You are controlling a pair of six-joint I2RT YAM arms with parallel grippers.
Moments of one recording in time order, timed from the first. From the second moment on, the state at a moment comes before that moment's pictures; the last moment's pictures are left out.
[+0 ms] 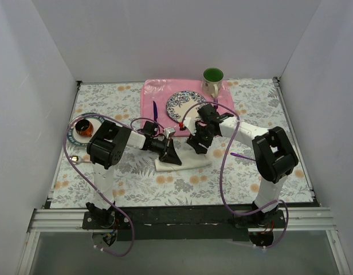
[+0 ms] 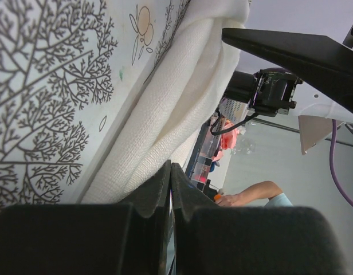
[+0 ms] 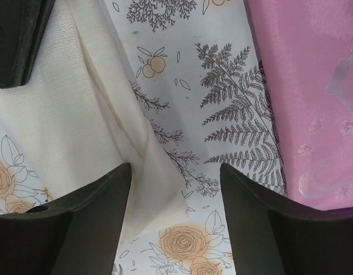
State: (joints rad) left arm -0.43 2.10 0.99 0.07 1.13 -0.57; right arm 0.57 1.82 1.23 -0.56 -0.34 -0.63
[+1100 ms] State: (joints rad) left arm -0.43 2.10 0.99 0.06 1.13 -0.57; right arm 0.61 1.78 1.17 -0.56 -0.26 -0.63
